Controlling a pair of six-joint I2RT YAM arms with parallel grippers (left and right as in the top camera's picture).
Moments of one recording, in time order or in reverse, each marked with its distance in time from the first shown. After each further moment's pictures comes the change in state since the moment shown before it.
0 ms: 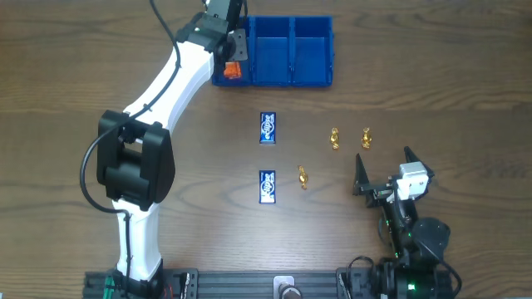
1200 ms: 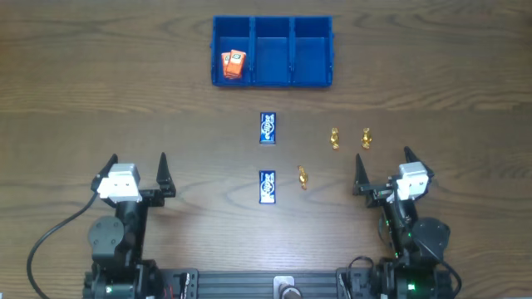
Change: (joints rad) left arm 0.344 -2.170 -1.831 0.507 0.132 0.320; right arm 0.000 -0.001 0.000 0.000 0.000 0.000
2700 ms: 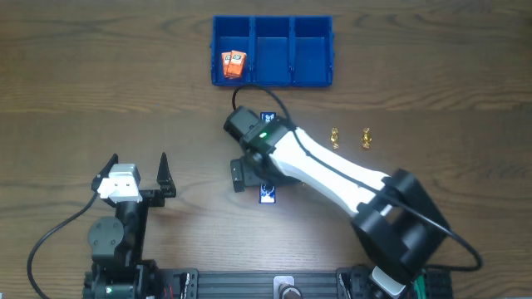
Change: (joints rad) left arm 0.002 -0.005 0.000 0.000 0.011 0.001; right arm 0.885 1.838 1.266 -0.891 0.122 0.674
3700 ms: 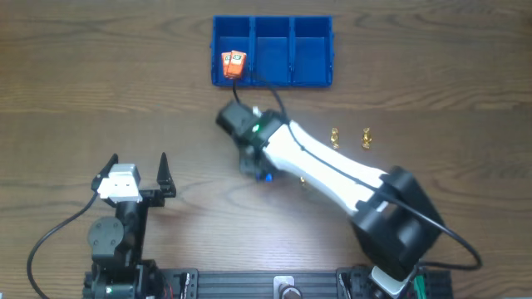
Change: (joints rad) left arm 0.000 0.000 0.000 0.000 0.000 0.000; right arm -0.026 -0.002 0.188 -0.084 0.176 0.104
